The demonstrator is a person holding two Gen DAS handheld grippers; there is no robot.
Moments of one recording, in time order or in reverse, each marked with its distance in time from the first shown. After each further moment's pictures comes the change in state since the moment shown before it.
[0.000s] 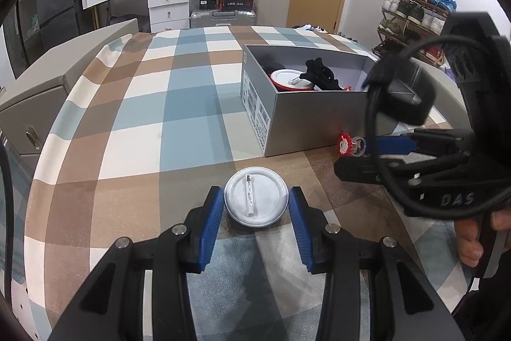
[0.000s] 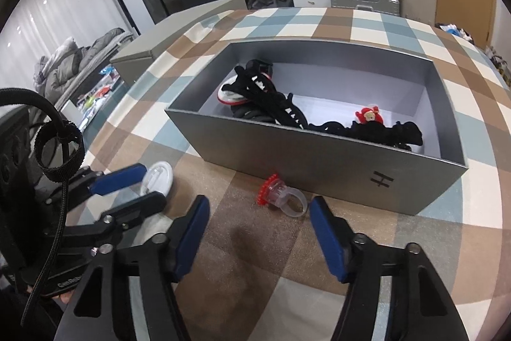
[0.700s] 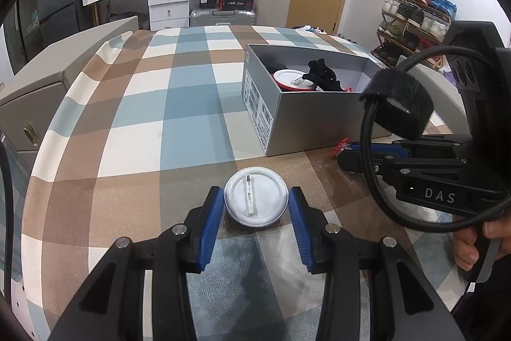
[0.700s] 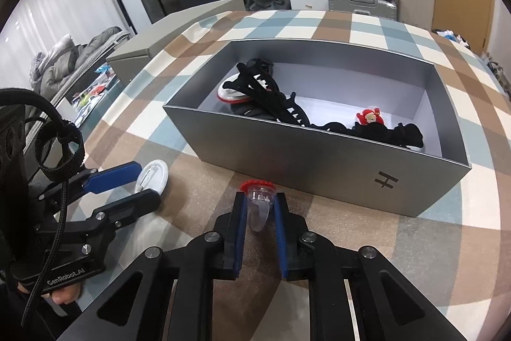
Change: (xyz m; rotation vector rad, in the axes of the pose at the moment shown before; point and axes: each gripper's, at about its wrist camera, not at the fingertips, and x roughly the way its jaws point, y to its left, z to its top) left arm 0.001 0.003 0.001 -0.013 0.002 -0.015; right arm 0.000 0.004 -0.002 -0.016 -0.016 -0.019
